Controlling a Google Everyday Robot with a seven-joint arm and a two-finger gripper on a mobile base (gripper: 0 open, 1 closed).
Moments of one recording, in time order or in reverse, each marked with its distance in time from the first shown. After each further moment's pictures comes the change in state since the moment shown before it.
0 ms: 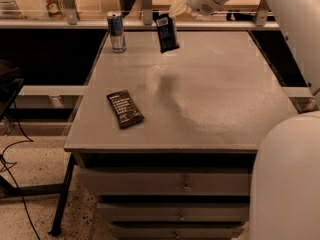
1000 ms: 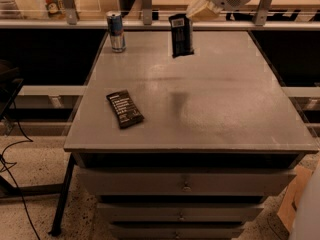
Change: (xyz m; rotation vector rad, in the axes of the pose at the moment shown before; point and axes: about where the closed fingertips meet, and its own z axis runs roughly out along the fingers) arm 0.005 0.035 -0.081 -0.066 0.068 0.068
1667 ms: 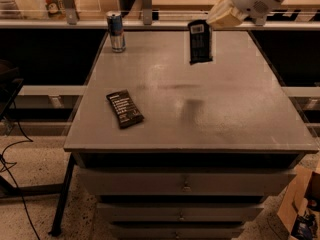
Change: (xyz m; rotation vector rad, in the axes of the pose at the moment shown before) arm 0.028 0.025 -0.043 0.012 0.030 0.038
